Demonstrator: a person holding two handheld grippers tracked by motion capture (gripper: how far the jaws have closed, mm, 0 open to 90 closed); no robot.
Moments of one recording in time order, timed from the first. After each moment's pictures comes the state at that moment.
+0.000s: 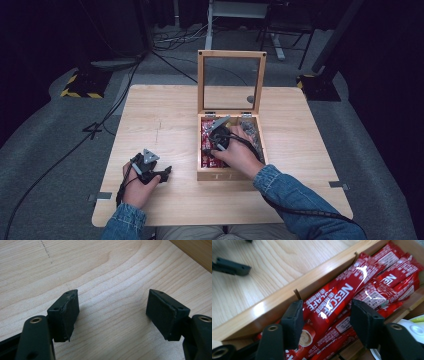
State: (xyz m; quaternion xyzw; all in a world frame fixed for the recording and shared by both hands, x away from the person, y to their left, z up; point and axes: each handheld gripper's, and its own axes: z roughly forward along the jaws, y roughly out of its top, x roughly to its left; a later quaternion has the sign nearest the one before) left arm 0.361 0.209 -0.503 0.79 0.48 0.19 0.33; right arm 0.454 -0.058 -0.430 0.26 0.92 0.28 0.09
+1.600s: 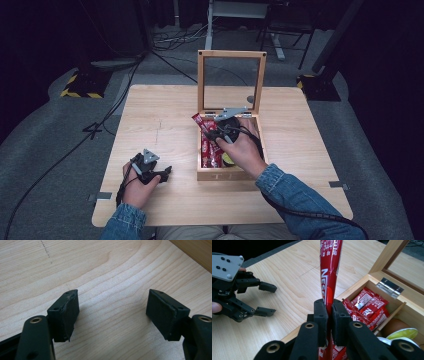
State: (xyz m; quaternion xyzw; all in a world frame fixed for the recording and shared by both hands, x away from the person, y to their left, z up) left arm 0.361 0.208 -0.503 0.79 0.48 0.19 0.33; right arm 0.439 -0.074 -0.376 0.29 0.86 0.41 0.11
